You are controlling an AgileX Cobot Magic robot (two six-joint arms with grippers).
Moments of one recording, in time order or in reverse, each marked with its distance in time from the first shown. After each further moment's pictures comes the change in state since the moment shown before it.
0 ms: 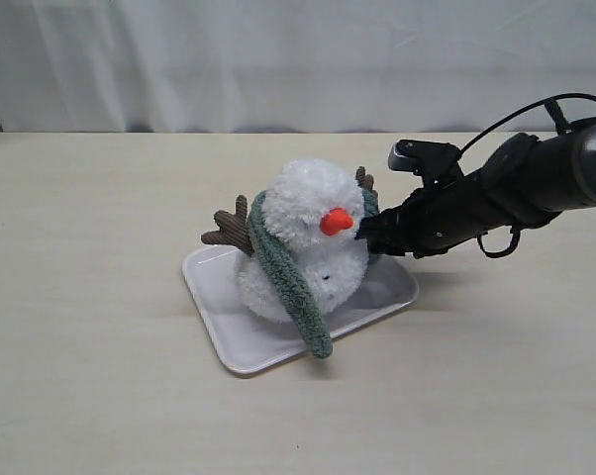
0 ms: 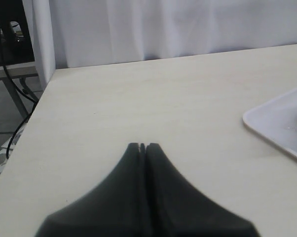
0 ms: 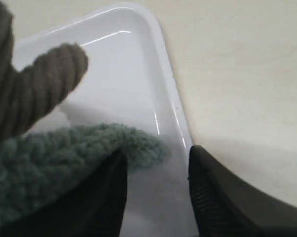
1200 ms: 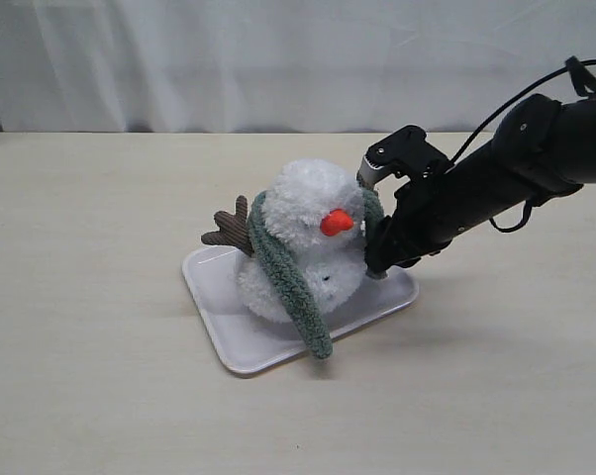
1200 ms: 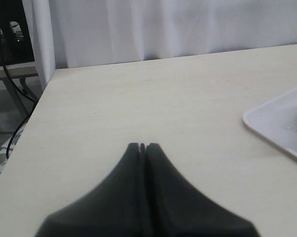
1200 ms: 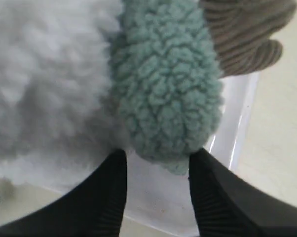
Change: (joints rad) left arm 0.000 0.000 0.000 0.000 0.000 0.000; right arm 0.024 -0.129 -0.005 -0.176 0.243 -0.354
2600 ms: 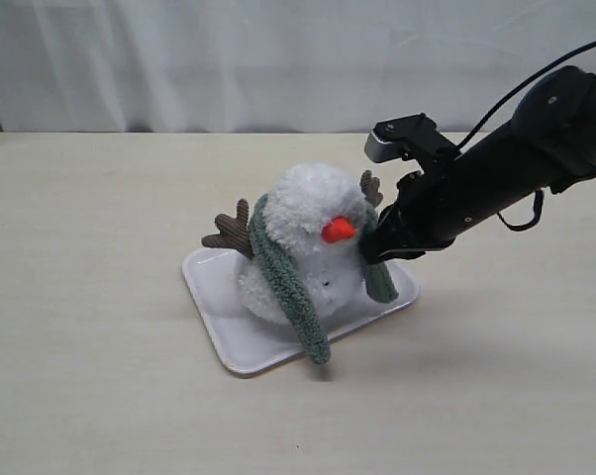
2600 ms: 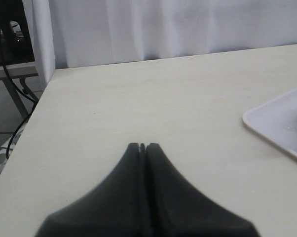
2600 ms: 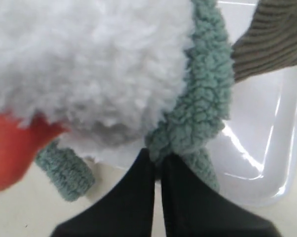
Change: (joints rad) left arm 0.000 0.000 0.000 0.000 0.000 0.000; right arm 0.000 -0.088 0.006 0.071 0.167 0.127
